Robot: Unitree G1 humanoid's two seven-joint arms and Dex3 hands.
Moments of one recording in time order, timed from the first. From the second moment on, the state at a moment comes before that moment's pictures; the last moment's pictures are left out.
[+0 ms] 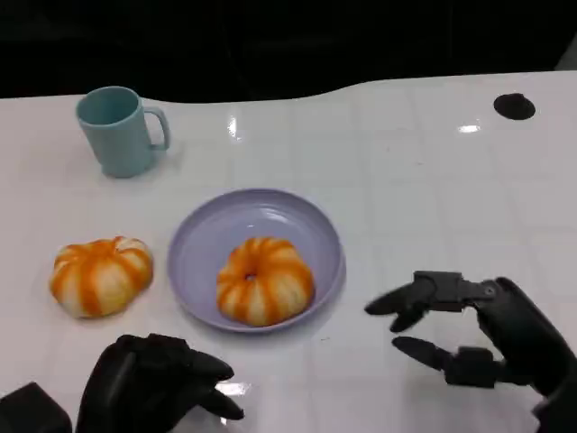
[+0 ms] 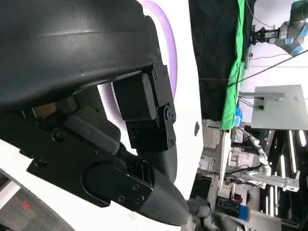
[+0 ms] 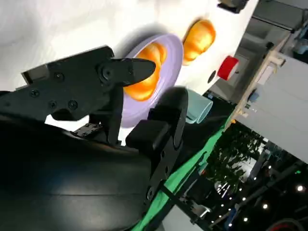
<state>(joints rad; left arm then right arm) 0.05 -0.03 0.08 0.47 -0.30 -0.46 -0.56 -0.03 -0.28 0.21 0.19 -0.03 -0.60 0.21</state>
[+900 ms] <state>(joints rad) 0.05 -0.03 0.08 0.47 -0.31 -0.45 -0.56 0.10 -0.21 0.16 0.18 -0.11 -0.61 0.18</state>
